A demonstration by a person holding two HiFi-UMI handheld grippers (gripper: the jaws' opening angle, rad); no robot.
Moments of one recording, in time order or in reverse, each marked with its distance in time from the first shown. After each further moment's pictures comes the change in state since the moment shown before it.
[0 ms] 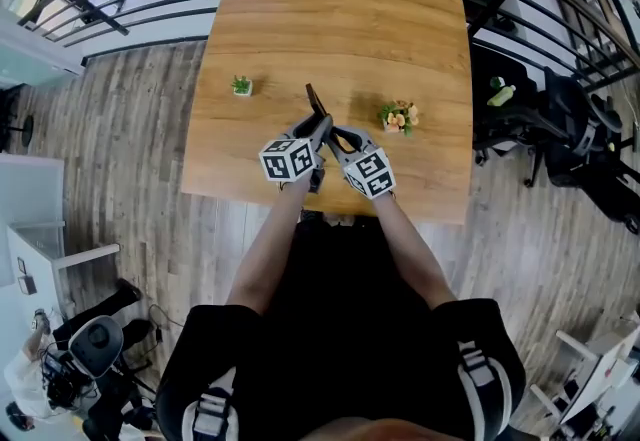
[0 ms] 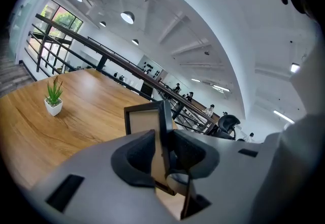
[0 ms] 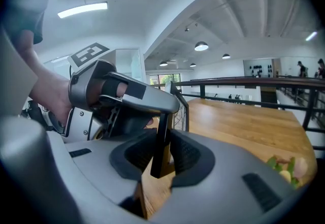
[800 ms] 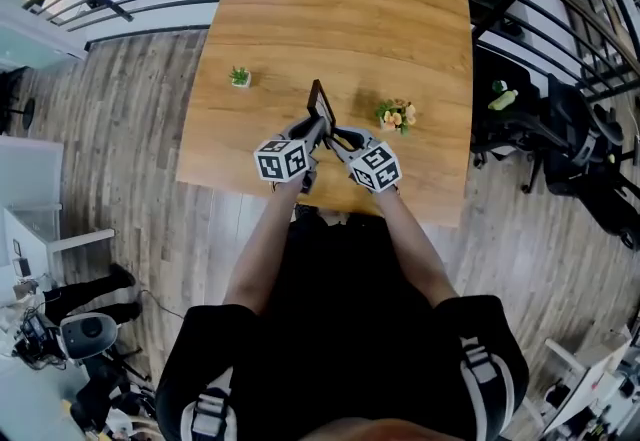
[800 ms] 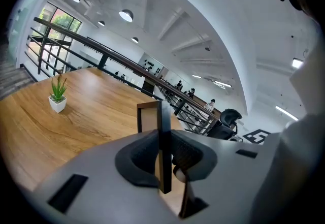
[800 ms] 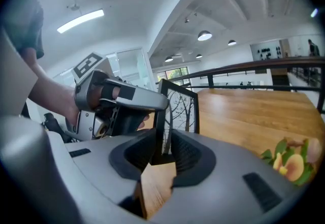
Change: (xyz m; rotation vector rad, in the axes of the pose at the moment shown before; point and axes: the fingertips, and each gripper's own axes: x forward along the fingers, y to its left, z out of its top) left arm -0.006 0.002 -0.020 0.023 0.034 0.023; right arm -0.010 -0.004 -0.028 0.088 0.055 0.153
